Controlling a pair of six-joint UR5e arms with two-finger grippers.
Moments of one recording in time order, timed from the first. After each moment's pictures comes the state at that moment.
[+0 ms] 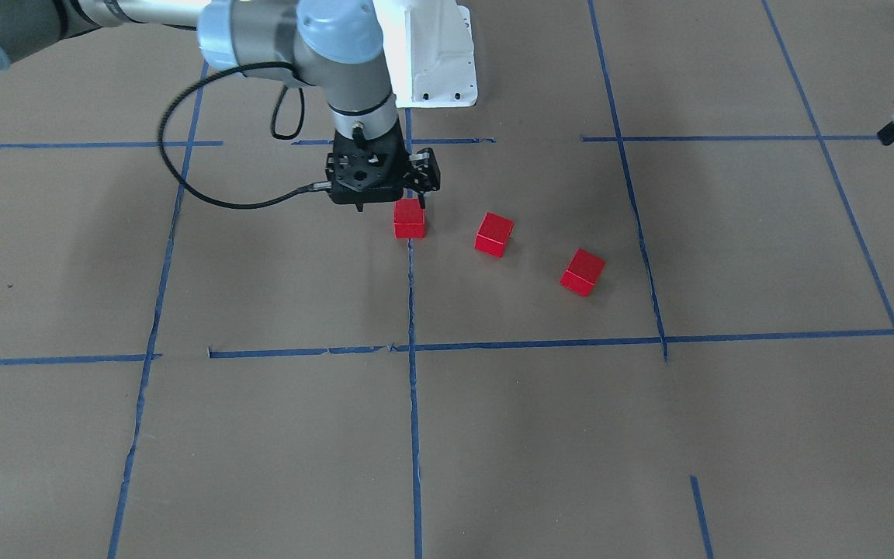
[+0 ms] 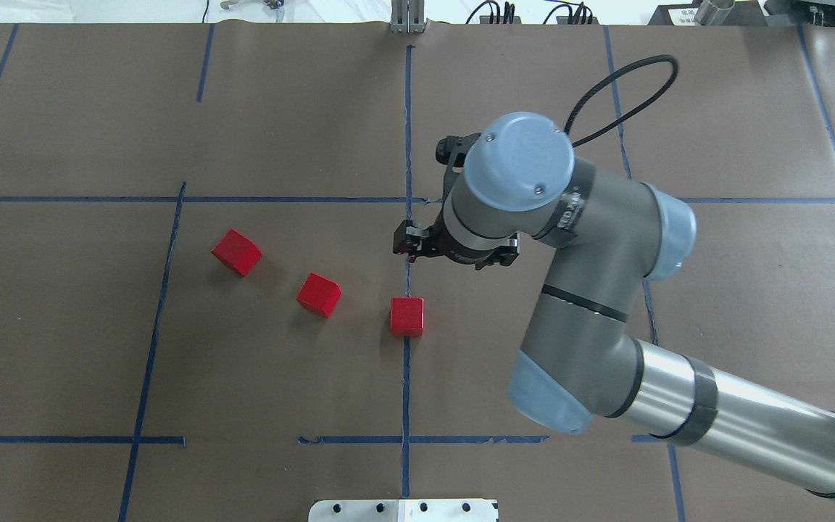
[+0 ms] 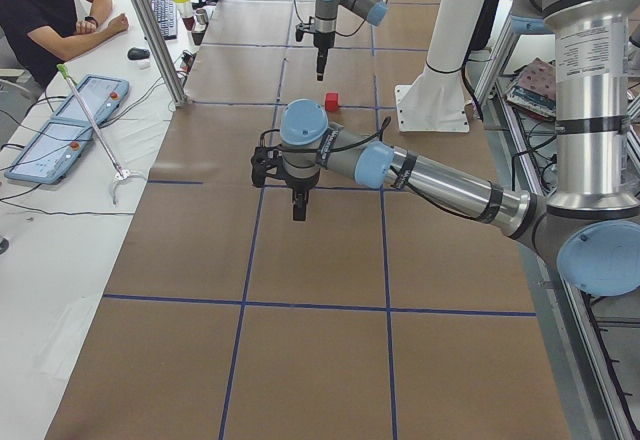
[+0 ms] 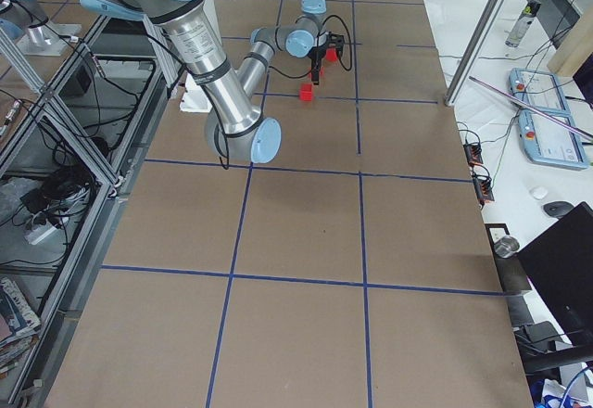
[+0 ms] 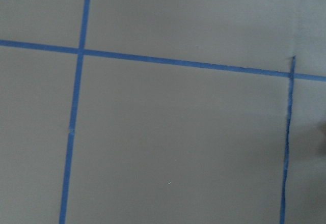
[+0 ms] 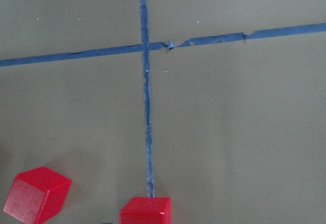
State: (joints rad) left arm -1.31 -1.48 -2.04 -1.73 -2.49 -0.48; right arm 0.56 -0.92 1.83 -1.60 1.91 1.31
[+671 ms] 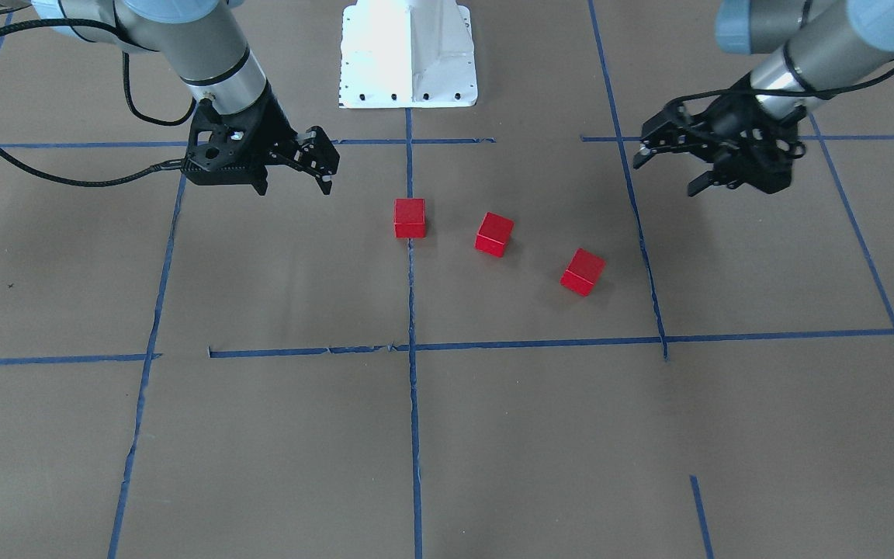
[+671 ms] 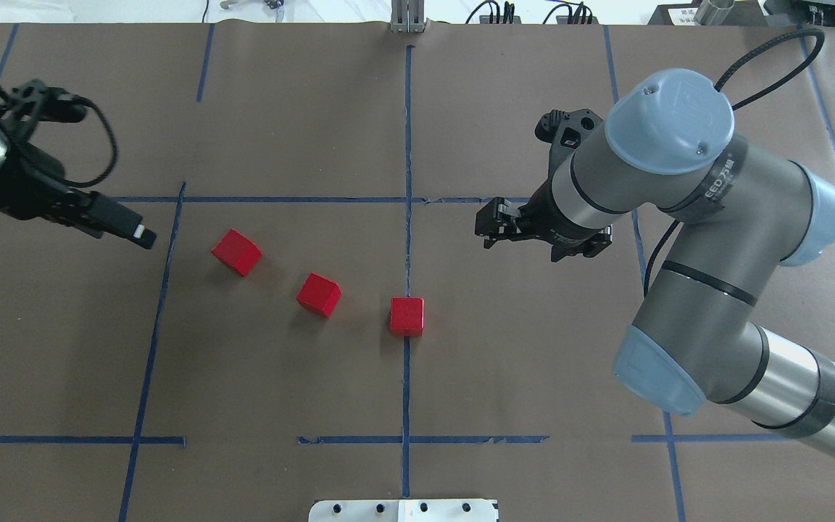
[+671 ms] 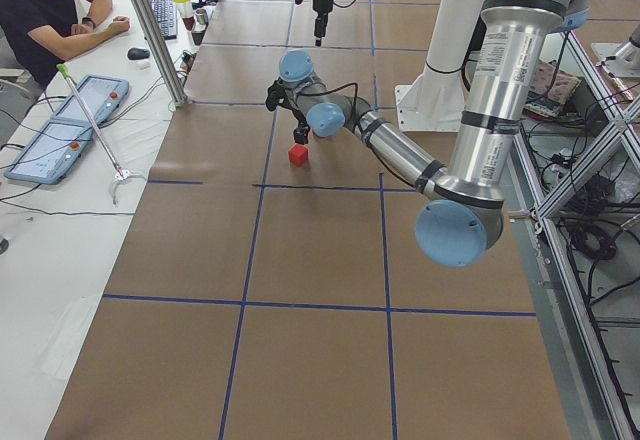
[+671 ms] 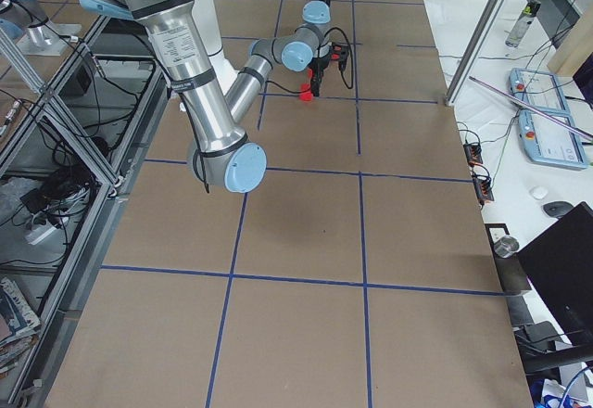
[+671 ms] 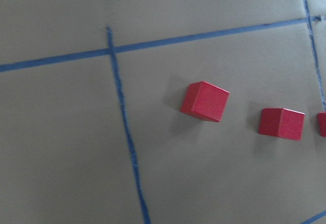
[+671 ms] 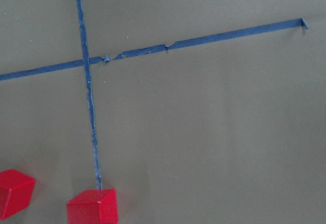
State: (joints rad) left arm -0.87 -1.83 -1.94 -1.83 -2.35 -0.71; right arm 0.66 -1.09 1.98 -1.60 2.03 1.30
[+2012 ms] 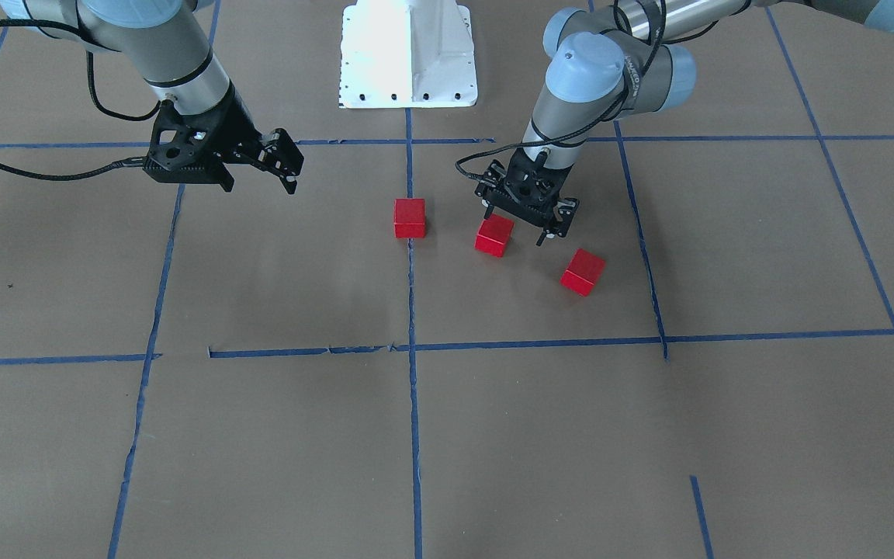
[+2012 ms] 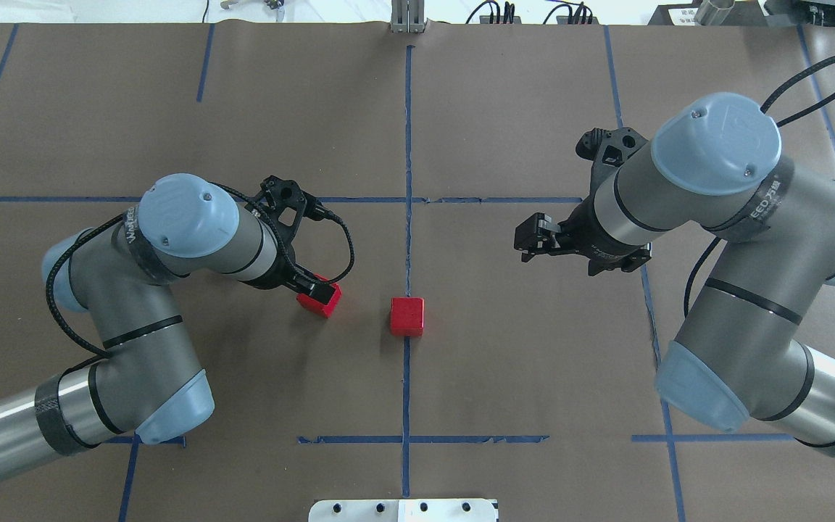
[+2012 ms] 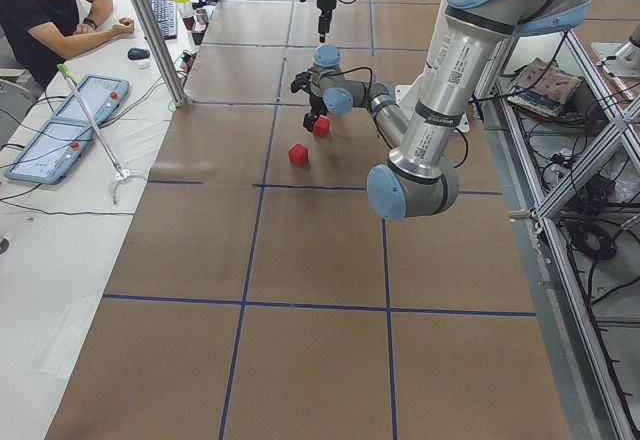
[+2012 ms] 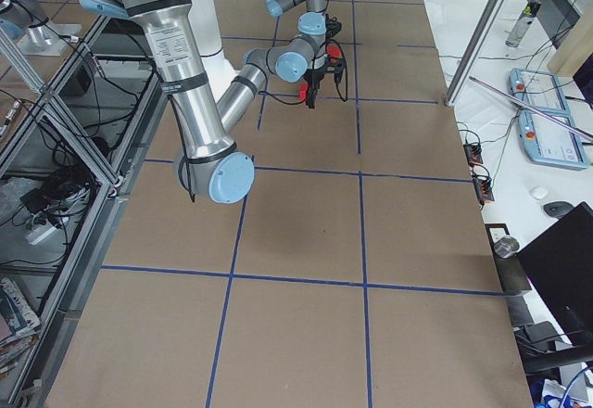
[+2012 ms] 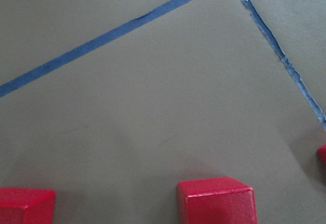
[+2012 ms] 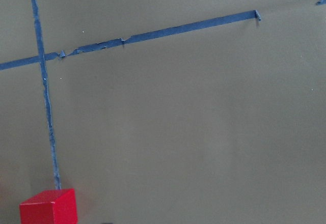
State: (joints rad) left arm -0.54 -2.07 -1.73 -1.82 -1.86 -0.72; right arm 0.66 -1.18 2.02 -1.59 2.02 1.30
